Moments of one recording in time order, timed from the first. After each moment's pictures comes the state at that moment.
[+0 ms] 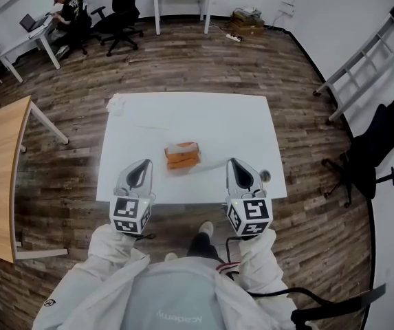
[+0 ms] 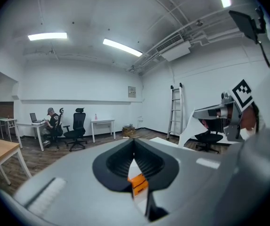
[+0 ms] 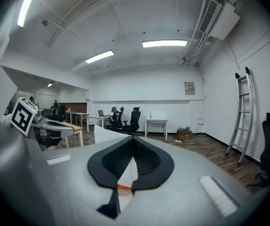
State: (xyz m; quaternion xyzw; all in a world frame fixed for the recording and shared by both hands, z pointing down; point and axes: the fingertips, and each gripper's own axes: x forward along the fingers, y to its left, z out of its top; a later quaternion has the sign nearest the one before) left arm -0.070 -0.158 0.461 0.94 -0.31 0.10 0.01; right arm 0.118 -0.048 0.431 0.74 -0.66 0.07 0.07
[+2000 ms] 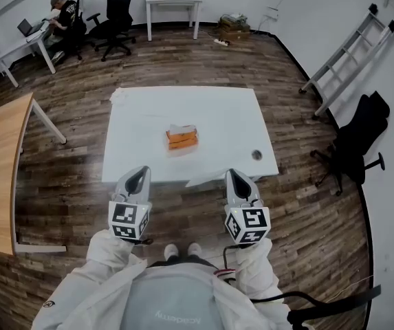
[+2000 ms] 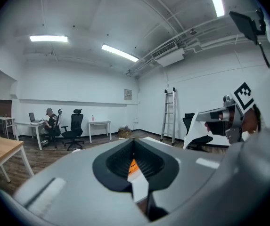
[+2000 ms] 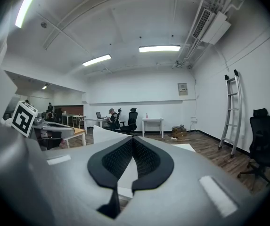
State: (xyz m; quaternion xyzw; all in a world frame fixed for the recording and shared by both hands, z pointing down) left arm -0.139 -0.071 0.449 0.95 -0.29 0.08 0.01; right arm 0.046 0.057 0.424 0.77 -0.64 0.08 0.05
